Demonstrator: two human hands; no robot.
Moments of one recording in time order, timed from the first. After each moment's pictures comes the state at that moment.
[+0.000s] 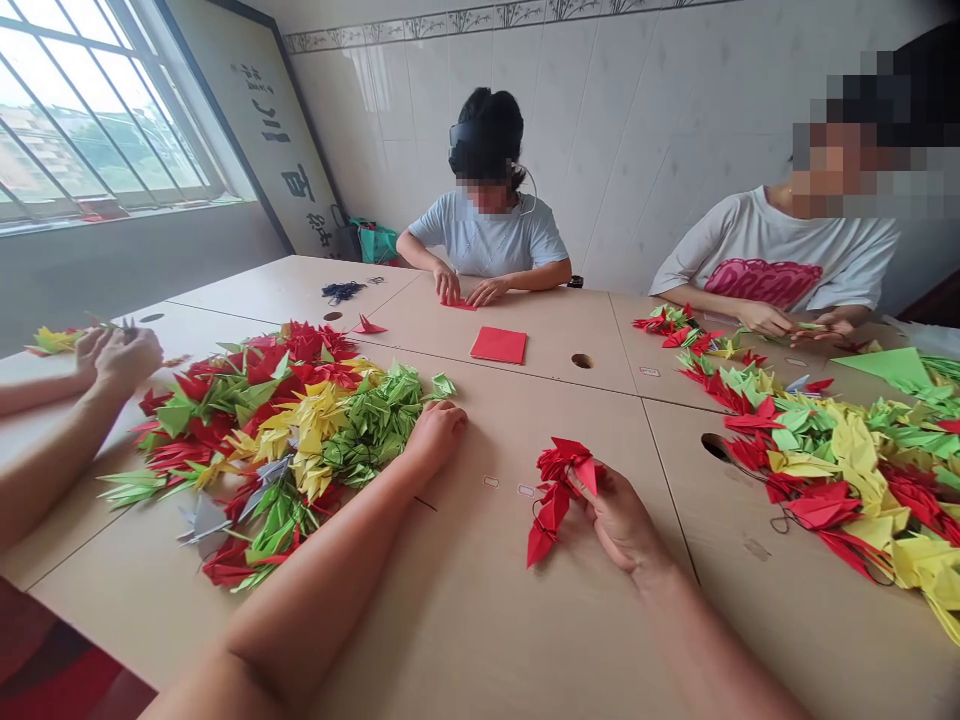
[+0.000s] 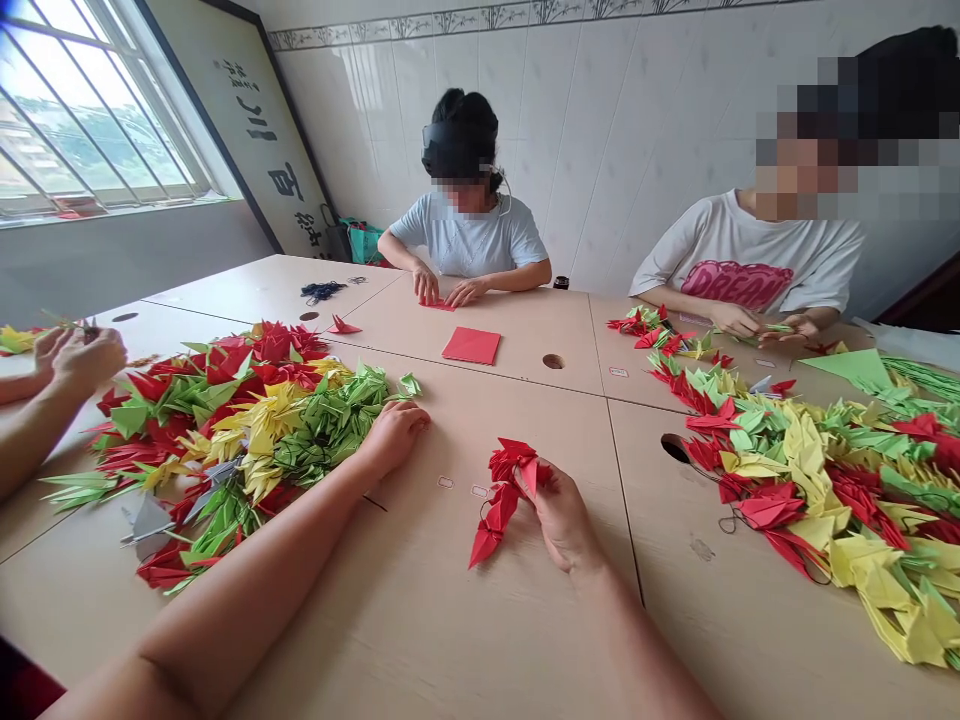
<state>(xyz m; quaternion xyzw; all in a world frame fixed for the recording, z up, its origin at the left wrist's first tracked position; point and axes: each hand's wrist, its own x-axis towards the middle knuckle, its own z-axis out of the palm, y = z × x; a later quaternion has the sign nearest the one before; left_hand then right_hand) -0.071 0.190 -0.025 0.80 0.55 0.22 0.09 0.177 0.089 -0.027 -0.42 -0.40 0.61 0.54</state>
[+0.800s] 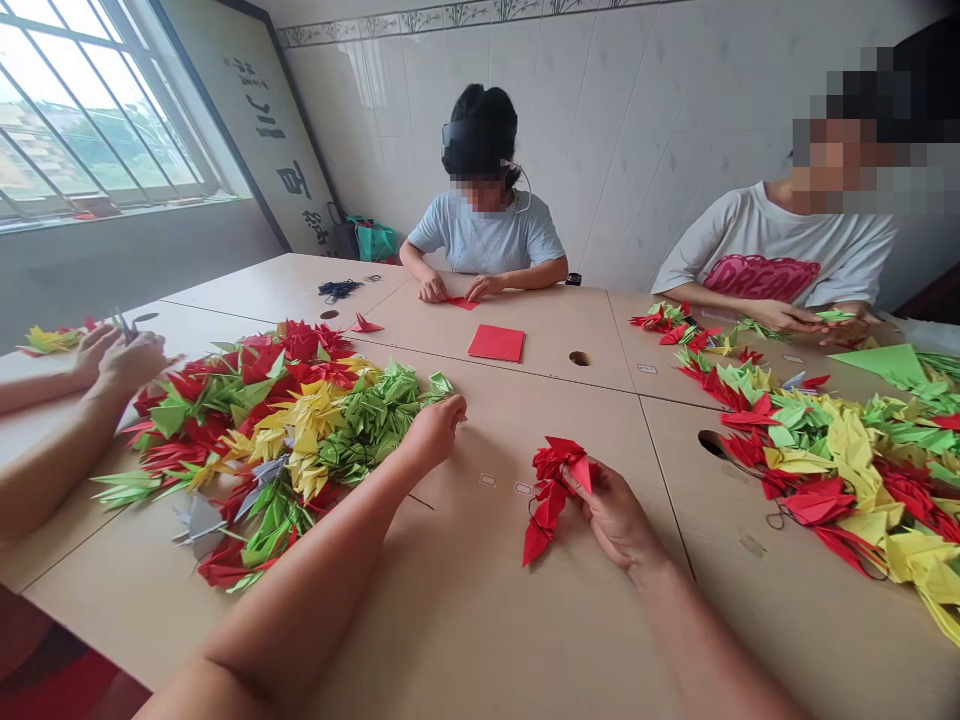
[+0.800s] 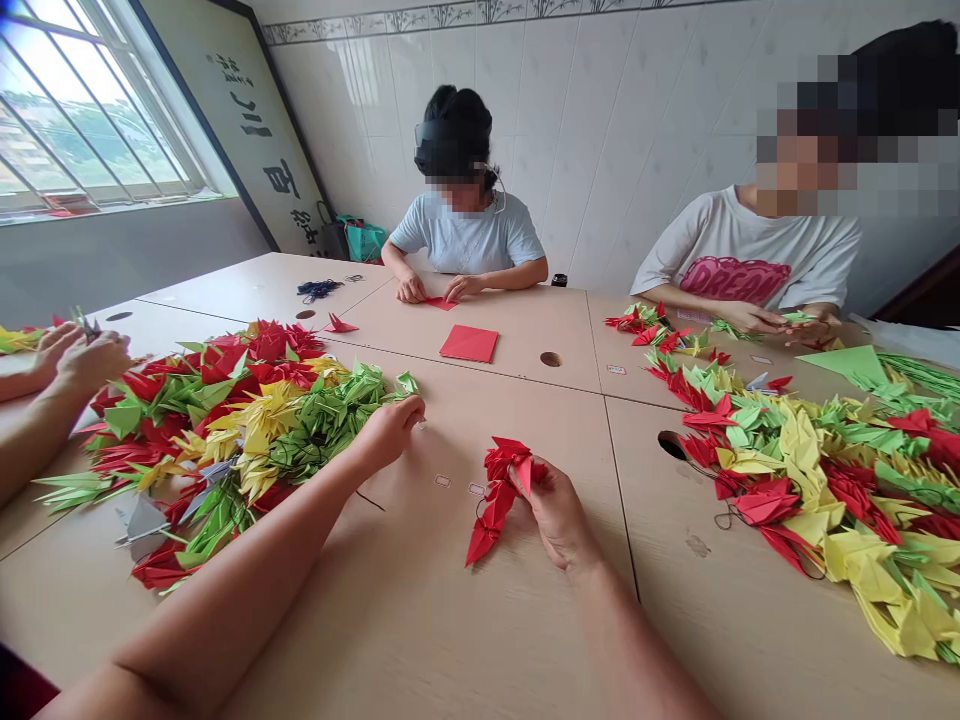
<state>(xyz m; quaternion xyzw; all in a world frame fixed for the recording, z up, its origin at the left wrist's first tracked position) -0.064 0.178 0.003 0.79 0.55 0.22 0.13 0.176 0.090 -0.024 -0.43 -0.41 0.61 0.52</state>
